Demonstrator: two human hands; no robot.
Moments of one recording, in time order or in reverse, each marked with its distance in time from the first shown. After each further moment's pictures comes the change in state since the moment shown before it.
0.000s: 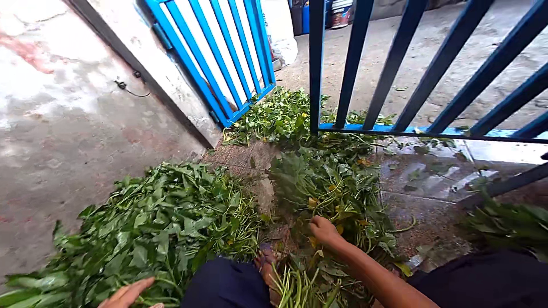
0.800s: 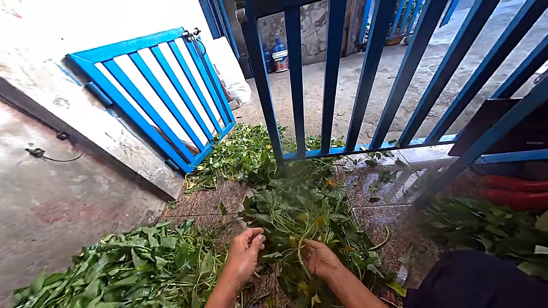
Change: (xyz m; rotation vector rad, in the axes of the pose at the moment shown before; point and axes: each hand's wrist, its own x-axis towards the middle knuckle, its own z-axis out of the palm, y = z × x) left_hand 0.238 0.235 0.068 -0.716 -0.044 0.378; right_hand 0.015 -0.010 -0.023 1.671 0.285 0.290
